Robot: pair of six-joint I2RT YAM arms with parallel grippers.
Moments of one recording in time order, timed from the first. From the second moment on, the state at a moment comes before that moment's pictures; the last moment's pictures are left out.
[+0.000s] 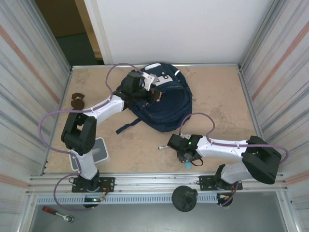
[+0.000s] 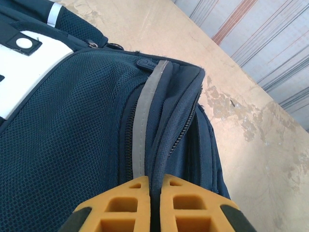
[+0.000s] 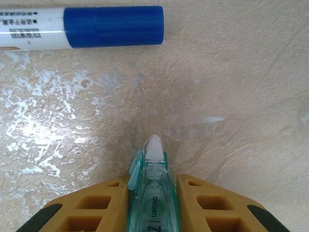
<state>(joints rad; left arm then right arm) -0.51 1.82 1.32 -0.05 0.51 -0.16 1.04 1.34 0.64 -0.77 0.21 0.88</state>
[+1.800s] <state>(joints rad) -0.51 1.78 1.33 -0.09 0.53 -0.19 0.42 1.79 1.11 0.13 -0.19 0.97</state>
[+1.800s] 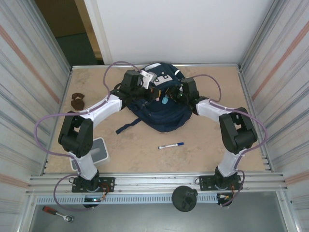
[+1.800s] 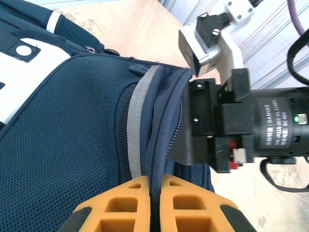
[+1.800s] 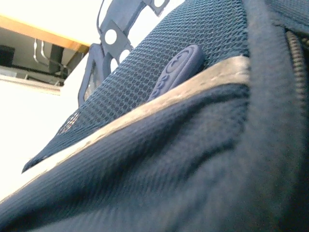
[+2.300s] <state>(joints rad) -0.50 1.76 1.33 -0.08 0.52 -0.19 0.46 1.82 1.11 0.17 -0.08 0.97</state>
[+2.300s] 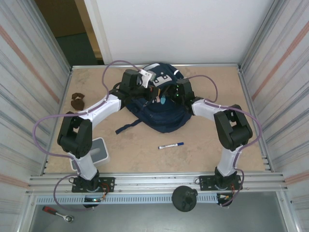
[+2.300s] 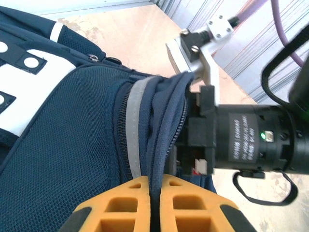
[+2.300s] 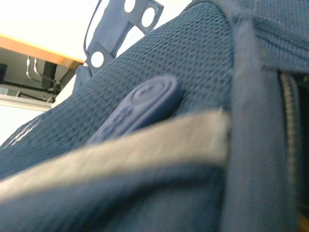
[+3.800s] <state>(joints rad) -0.51 1.76 1.33 -0.11 0.53 -0.18 0.59 1.29 0.83 -0.07 0.03 0.67</state>
